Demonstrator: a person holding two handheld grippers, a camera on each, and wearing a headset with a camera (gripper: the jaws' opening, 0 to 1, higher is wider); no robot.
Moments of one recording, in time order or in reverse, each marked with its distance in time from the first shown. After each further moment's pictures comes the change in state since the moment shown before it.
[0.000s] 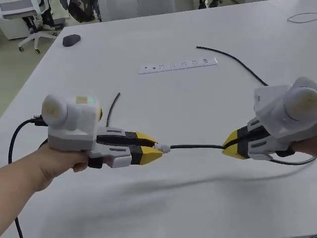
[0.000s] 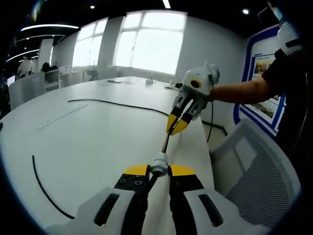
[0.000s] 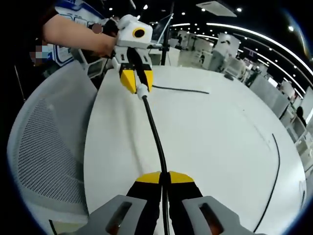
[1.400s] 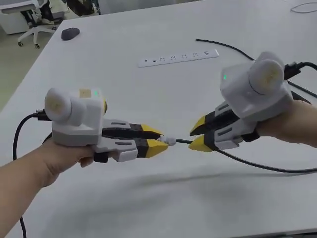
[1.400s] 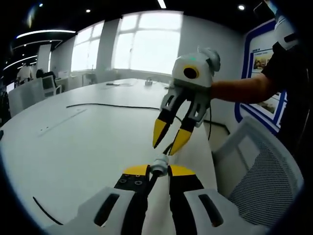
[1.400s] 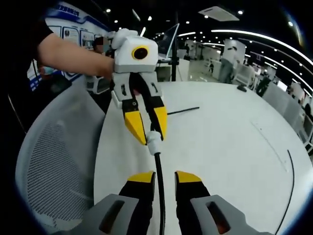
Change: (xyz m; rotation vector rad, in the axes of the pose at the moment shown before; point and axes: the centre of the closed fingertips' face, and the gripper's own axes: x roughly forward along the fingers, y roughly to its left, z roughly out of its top) left arm 0.012 -0.004 0.005 0.041 -0.008 0.008; right arm 0.039 0.028 0.082 0.002 -0.110 0.145
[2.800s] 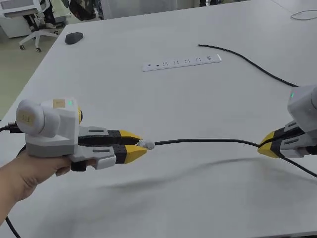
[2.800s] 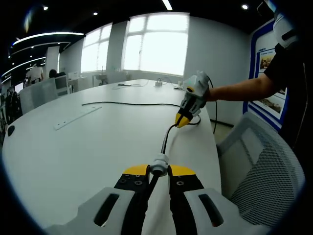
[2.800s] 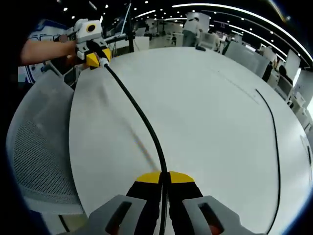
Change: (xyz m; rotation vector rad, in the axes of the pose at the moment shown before) left arm -0.050 0.017 -0.019 0.000 -0.006 0.098; right arm -0.067 -0.043 -0.139 0.253 0.206 -0.243
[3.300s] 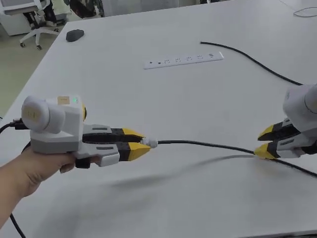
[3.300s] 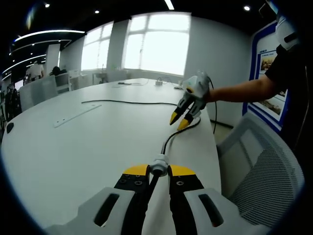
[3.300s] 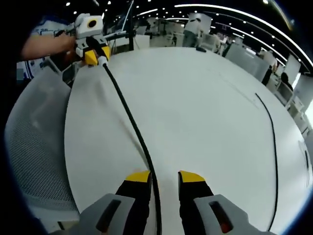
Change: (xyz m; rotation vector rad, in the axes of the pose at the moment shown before) left arm 0.004 0.000 -0.001 -0.020 0.007 -0.010; right arm 0.003 0.002 0.028 -0.001 -0.069 -0.016
